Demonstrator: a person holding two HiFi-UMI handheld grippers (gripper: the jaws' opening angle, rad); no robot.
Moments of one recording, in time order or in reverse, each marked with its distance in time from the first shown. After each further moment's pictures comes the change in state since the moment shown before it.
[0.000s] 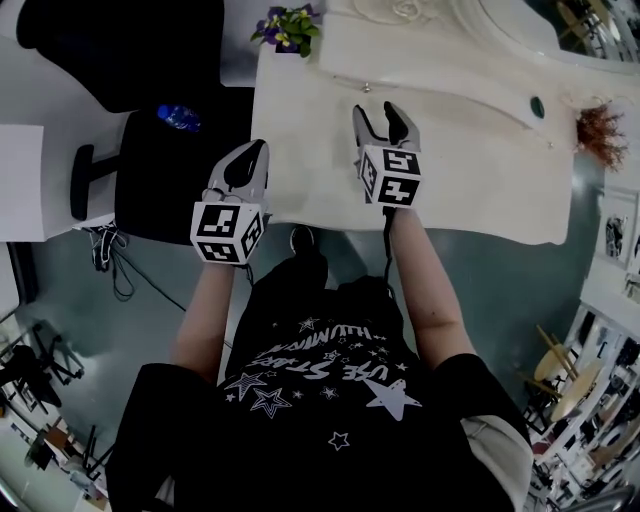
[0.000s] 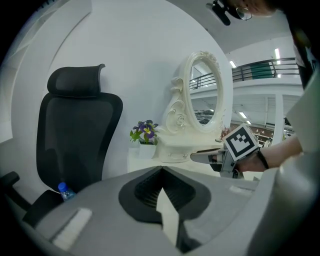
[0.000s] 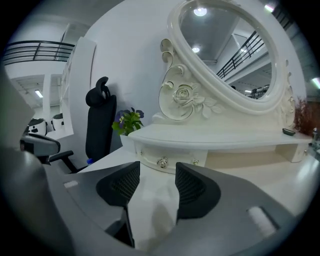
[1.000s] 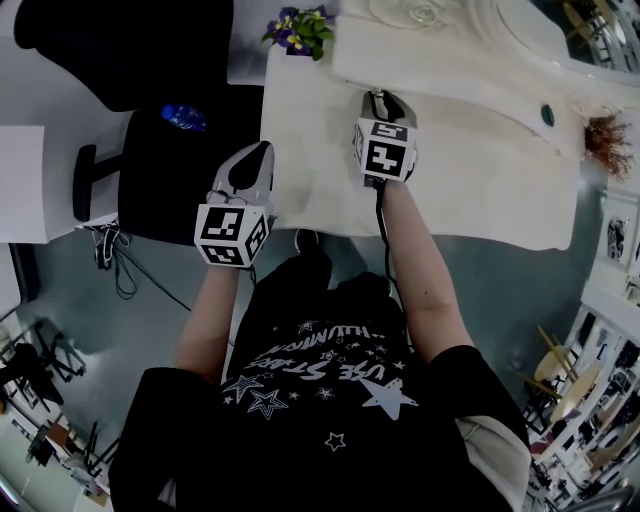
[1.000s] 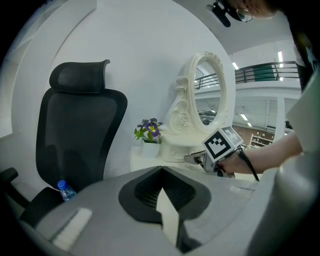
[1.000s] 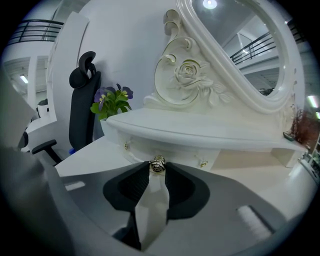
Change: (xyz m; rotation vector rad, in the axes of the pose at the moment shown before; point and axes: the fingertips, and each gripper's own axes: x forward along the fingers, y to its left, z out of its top) left arm 0.006 0.015 -0.004 -0.029 0.006 -0.002; right arm 0.057 -0.011 -0.012 -0.033 0.148 -0.144
